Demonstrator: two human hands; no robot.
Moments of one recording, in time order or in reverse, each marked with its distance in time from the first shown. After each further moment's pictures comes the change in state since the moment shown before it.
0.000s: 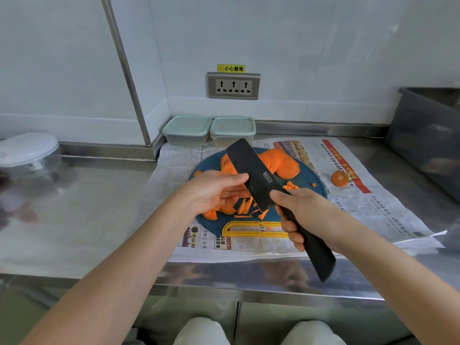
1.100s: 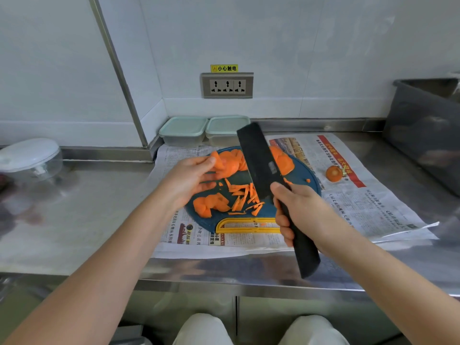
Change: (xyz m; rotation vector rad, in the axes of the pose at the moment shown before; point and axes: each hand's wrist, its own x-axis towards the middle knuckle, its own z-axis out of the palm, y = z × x) left_hand -0.011 0.008 -0.012 0.100 0.259 0.232; right_hand -0.004 0.014 0.000 0.155 0.096 -0.088
